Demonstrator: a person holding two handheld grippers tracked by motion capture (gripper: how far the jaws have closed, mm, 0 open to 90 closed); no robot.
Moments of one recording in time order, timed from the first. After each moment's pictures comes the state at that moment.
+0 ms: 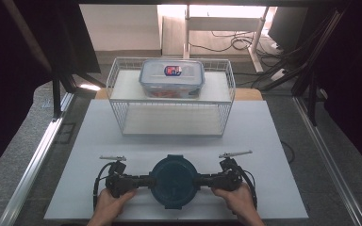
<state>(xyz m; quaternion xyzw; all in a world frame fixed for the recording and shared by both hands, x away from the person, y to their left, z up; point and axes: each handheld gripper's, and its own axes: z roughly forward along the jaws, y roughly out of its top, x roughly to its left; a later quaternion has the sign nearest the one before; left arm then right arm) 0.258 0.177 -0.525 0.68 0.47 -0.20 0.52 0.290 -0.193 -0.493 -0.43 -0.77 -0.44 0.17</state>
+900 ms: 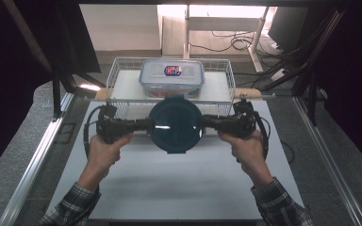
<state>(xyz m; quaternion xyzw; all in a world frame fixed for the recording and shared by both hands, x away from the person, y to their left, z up) 0.340 0.191 -0.357 0.69 0.40 -0.11 0.60 0.352 -0.182 -0.321 -0.38 -0.75 -0.54 0.03</state>
